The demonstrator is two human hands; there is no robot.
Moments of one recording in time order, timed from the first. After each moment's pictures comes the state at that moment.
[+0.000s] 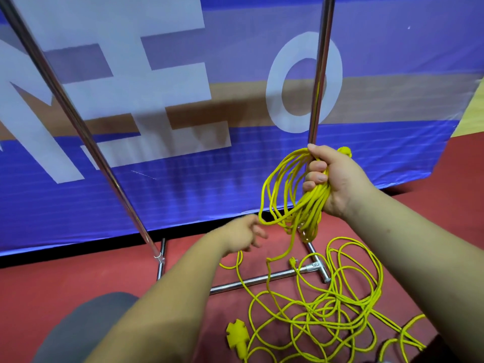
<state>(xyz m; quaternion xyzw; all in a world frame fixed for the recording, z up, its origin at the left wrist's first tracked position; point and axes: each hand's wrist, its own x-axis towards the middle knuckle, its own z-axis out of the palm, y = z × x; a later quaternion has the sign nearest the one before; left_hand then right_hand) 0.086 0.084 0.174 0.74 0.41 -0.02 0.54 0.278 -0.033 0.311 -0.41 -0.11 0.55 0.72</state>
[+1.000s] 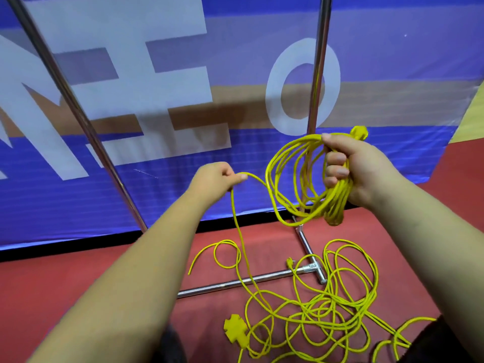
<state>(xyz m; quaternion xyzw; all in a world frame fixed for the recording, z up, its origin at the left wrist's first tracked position) 0.073 0.121 0.285 0.82 0.47 0.20 0.26 0.305 -0.066 0.348 -0.46 -0.20 0.52 0.69</state>
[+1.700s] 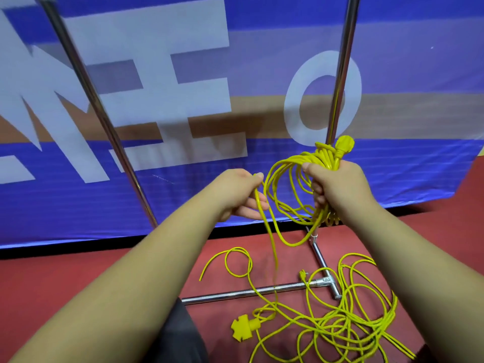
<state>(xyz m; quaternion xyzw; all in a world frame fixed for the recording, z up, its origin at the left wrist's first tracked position) 0.074 0.075 0.340 0.62 0.46 0.19 0.61 0.268 -0.029 0.320 -0.64 -0.37 0.28 0.62</state>
